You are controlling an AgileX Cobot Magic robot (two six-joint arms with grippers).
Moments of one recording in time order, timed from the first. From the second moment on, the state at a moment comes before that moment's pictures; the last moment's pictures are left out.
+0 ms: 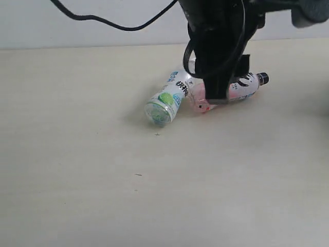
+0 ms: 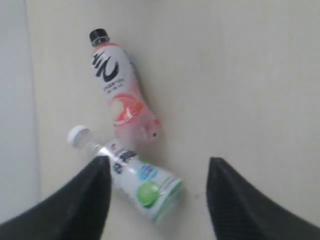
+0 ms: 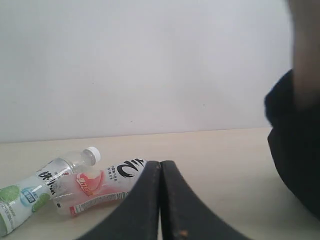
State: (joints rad) left arm -0.94 1.87 -1.85 0.17 1.08 0.67; right arm 0.06 0.01 -0.01 0.08 0.11 0.01
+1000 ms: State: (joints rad) left arm -0.75 0.97 -0.56 -1.71 0.29 1.75; right arm 0.06 0.01 -0.01 0.08 0.11 0.01
